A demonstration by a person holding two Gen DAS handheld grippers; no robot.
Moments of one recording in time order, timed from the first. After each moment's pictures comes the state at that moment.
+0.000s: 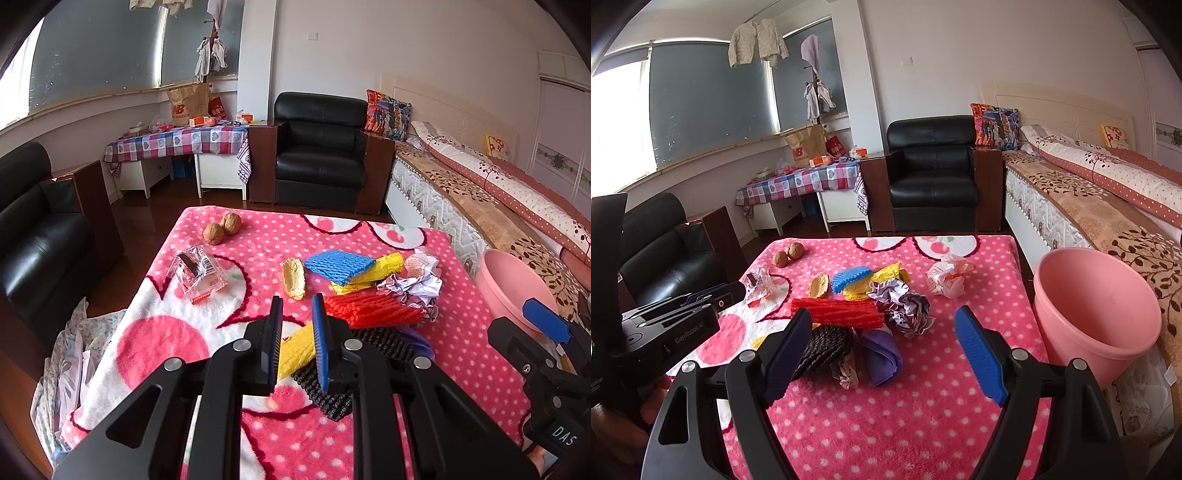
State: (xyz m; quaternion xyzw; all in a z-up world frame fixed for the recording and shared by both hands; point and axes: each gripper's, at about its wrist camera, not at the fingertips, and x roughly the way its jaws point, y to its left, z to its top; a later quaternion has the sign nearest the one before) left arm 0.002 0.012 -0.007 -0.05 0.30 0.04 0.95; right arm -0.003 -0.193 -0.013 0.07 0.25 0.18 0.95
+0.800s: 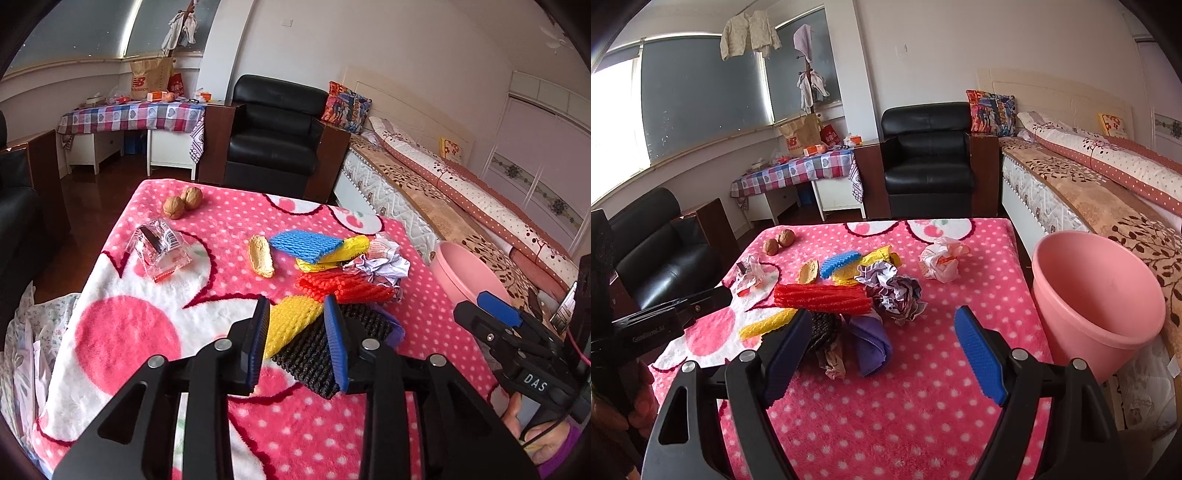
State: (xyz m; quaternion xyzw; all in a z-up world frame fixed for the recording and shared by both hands) left arm -0.003 0.039 -0.025 -0.10 0.32 -0.08 0.94; right arm 0.010 -0.195 -0.030 0.07 0.28 0.17 0.94
